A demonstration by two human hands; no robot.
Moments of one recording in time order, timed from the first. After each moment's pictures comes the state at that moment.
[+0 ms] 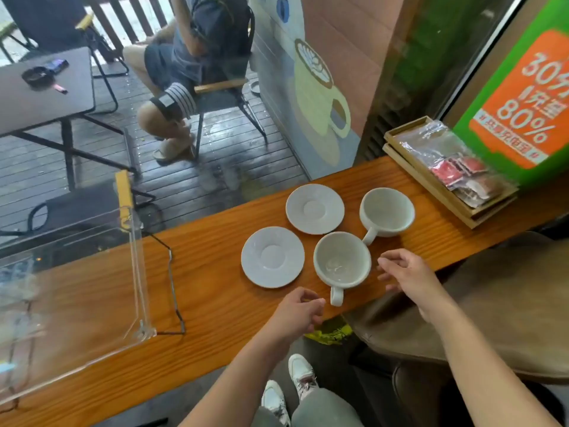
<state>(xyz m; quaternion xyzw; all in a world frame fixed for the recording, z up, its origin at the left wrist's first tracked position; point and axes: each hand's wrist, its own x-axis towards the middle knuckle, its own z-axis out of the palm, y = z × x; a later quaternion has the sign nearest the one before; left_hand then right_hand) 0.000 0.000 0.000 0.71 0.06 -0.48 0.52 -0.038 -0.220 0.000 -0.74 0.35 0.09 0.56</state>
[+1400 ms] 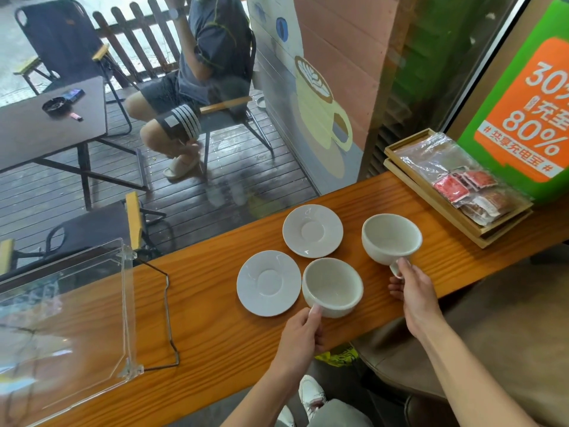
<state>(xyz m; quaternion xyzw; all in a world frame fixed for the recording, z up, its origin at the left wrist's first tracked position) -0.006 -0.026 -0.012 0.71 0.09 -0.37 0.59 -0.017 -0.234 -0.031 -0.59 0.44 -0.08 0.67</state>
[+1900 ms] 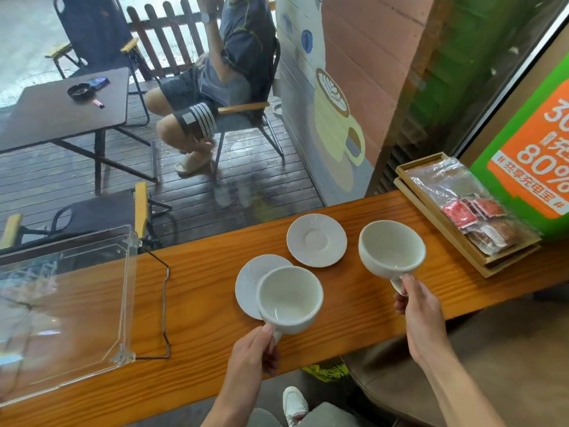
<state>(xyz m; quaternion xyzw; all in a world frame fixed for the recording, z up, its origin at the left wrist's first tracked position) -0.017 0.028 0.005 0.71 0.15 -0.25 0.64 -0.023 -0.229 -0.006 -0.65 0.38 -0.10 0.65</state>
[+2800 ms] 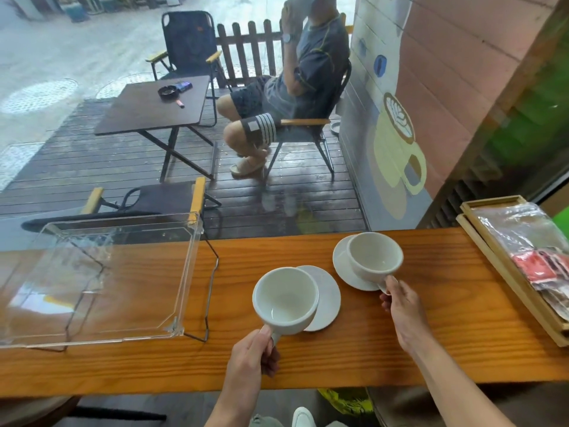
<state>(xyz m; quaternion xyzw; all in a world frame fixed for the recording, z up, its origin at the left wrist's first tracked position) -0.023 0.061 0.024 0.71 0.21 -0.14 0.66 0.055 -0.189 -0.035 -0.70 0.28 0.02 0.65</state>
